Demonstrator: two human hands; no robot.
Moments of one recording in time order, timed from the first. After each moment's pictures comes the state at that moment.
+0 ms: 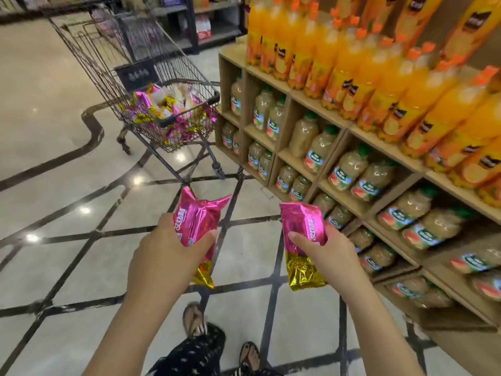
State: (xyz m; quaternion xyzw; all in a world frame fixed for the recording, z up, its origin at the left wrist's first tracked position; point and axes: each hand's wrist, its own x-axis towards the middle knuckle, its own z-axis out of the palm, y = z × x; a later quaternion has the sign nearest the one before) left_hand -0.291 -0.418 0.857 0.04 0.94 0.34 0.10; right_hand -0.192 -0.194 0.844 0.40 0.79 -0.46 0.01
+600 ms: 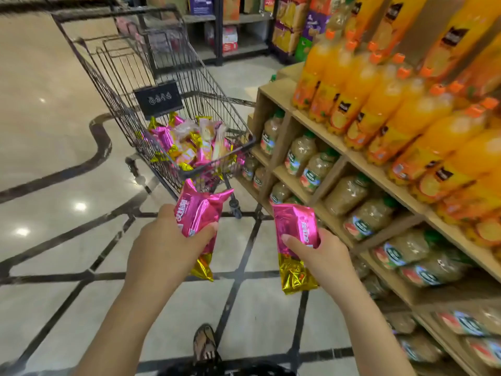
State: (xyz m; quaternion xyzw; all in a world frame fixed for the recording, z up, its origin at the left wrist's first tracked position) left_hand -0.644 -0.398 0.841 0.01 0.93 0.35 0.08; right_hand -0.554 -0.177 0.831 0.36 0.83 -0.43 0.01
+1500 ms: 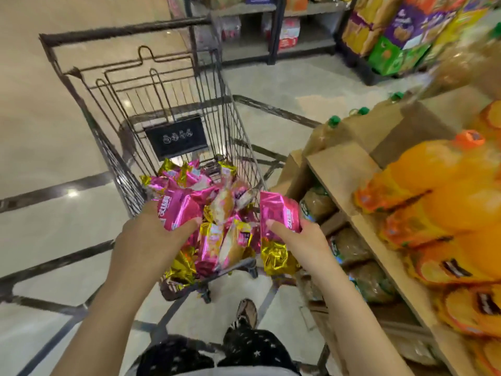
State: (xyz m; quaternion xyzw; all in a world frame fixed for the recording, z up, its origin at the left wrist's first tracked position) left_hand -1.068 -0.265 0.829 -0.14 0.93 0.34 0.08; right_hand -1.048 -0.022 0.789 0.27 0.79 -0.54 0.12
